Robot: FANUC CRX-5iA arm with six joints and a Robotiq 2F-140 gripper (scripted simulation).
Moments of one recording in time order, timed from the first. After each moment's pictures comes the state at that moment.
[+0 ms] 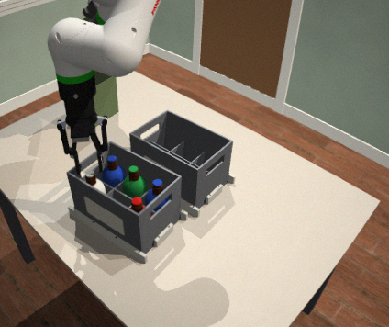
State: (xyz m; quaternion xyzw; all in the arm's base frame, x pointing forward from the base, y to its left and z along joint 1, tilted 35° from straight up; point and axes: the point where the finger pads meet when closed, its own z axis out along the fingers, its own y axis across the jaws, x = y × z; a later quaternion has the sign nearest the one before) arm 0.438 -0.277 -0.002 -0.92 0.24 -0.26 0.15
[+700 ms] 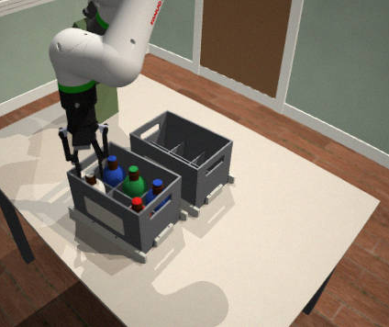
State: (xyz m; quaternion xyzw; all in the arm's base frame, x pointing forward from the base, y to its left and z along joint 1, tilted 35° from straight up) arm 0.452 -0.274 -0.022 -0.92 0.24 -0.26 0.15
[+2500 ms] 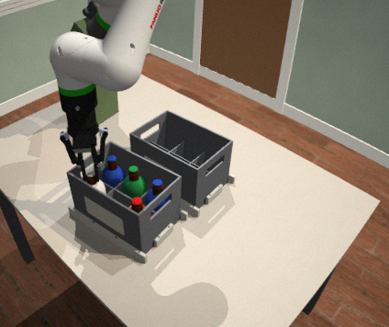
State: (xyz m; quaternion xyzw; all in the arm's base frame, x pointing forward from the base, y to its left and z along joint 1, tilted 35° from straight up) arm 0.457 -0.272 -0.030 -0.92 0.24 -0.26 0.15
